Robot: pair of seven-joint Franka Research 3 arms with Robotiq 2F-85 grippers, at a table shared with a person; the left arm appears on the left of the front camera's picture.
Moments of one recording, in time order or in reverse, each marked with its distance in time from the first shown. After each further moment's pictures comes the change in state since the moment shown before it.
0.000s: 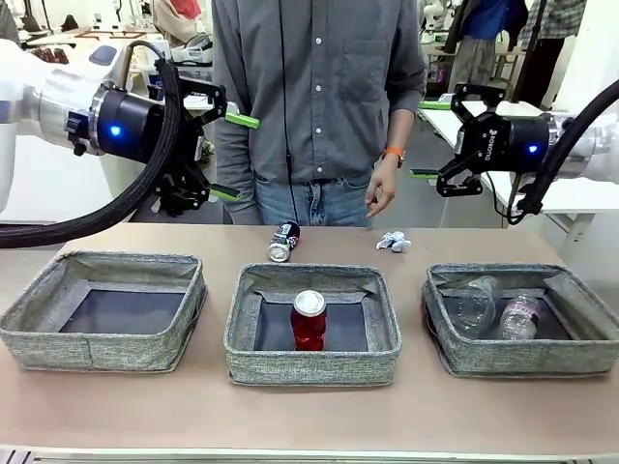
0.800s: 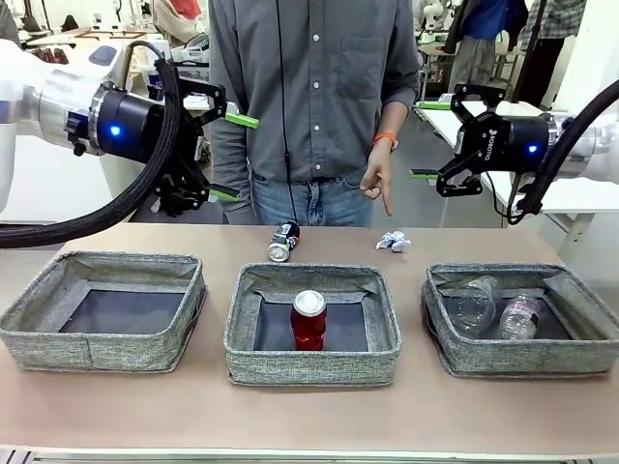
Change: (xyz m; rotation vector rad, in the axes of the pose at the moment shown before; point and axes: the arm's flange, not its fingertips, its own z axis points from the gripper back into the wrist) left arm 0.000 0.000 0.000 0.000 0.000 0.000; right arm 0.000 0.000 0.000 0.000 0.000 0.000
